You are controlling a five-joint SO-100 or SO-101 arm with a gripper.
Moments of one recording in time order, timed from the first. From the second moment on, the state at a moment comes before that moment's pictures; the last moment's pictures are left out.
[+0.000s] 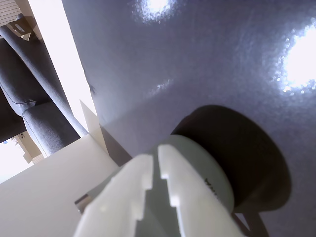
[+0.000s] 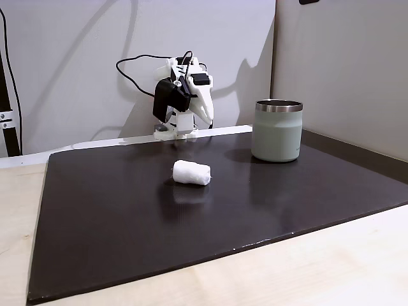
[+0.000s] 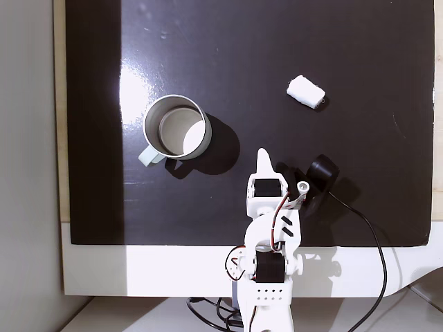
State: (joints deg) arm 2.3 181.3 172.6 42.5 -0.6
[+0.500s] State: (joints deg) arm 0.2 181.3 172.6 42.5 -0.2
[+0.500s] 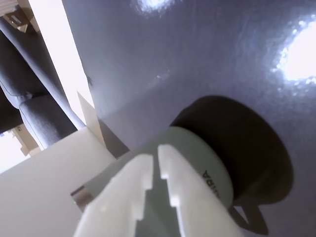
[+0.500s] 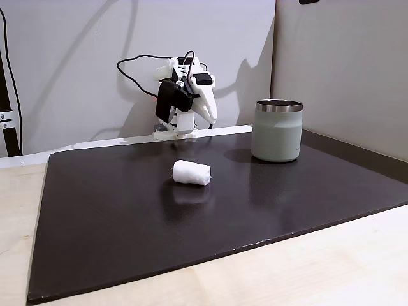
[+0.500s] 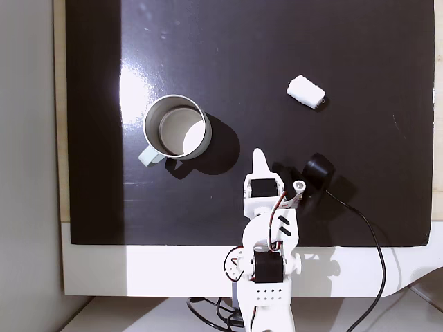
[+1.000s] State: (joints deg) arm 4.0 181.4 172.6 43.4 1.3
